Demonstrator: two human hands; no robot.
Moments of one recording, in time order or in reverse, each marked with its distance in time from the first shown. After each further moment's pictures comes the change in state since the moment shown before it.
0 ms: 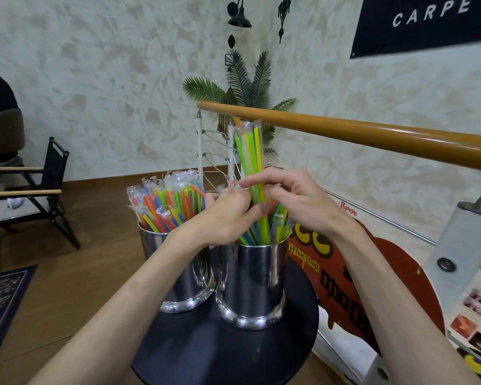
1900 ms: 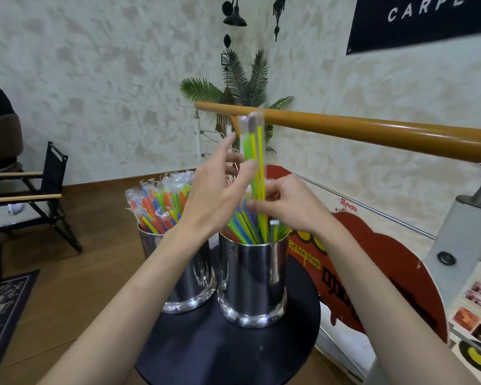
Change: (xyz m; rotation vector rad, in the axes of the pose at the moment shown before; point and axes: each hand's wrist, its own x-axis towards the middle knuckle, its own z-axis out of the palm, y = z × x) left_hand -0.005 0.003 -0.017 -0.499 0.550 0.117; right_hand 0.005 0.008 0.013 -0.268 0.047 0.311
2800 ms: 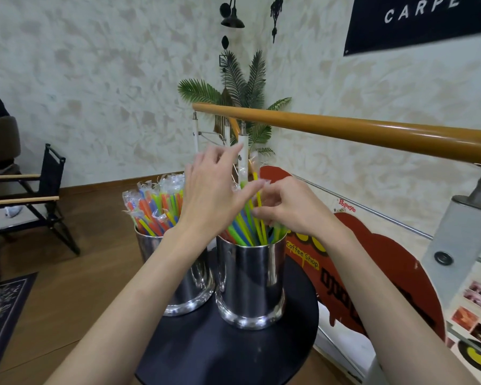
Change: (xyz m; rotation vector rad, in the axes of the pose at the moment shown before) left_hand 0.003 -0.004 0.002 0.558 -0.011 0.104; right_hand -0.005 0.001 -0.007 -0.132 -0.032 -0.011
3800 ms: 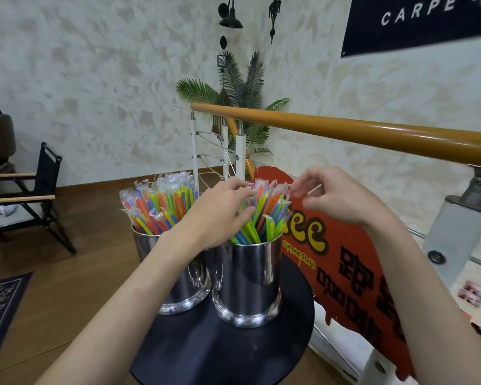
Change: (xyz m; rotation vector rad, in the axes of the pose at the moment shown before) left_hand -0.009 -0.012 0.012 0.087 -0.488 0.157; right_hand -0.023 0.021 -0.056 0.086 -0.003 0.158
